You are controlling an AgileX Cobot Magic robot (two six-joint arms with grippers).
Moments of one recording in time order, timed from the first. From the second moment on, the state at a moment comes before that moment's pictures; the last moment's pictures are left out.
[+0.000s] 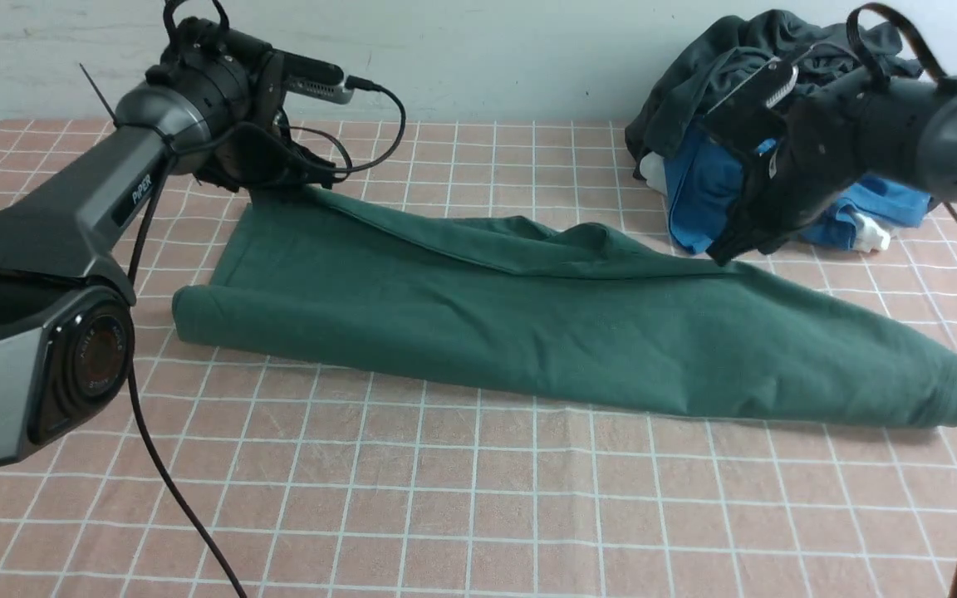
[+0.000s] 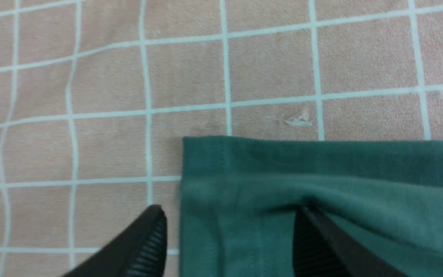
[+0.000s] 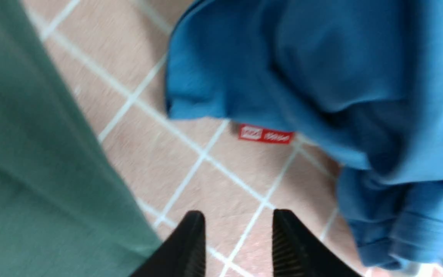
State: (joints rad) right arm 0.21 2.15 -1.77 -0.34 0.79 -0.15; left arm -0.15 2.48 -2.38 0.31 0.98 -0.14
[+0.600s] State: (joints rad) right arm 0.27 2.38 -1.92 0.54 0.86 -0.87; left arm -0.15 2.38 -2.39 -0.09 1.24 0.17
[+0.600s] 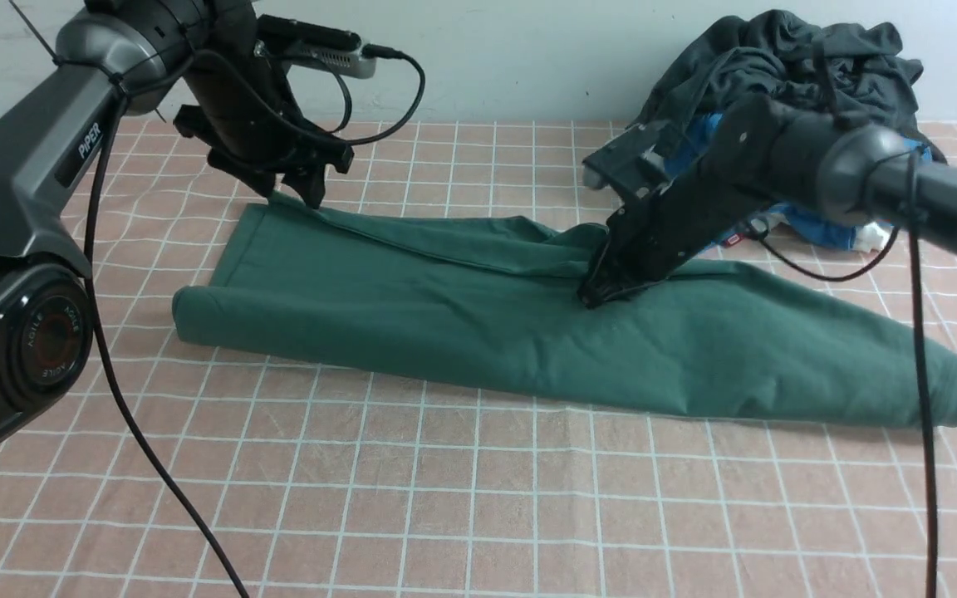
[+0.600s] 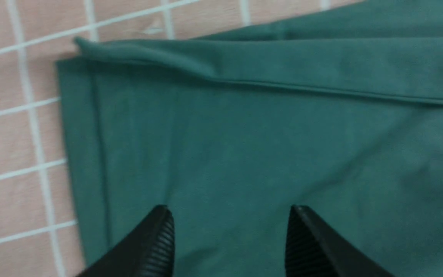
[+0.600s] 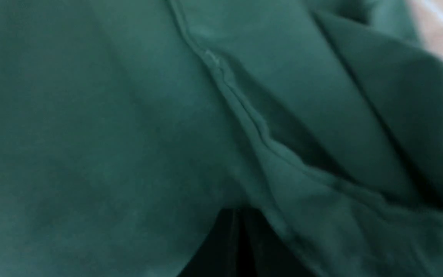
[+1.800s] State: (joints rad) right arm 0.01 1.93 -1.39 0.17 0.88 -0.28; left arm -0.09 2.06 -1.69 0.00 0.99 0.13
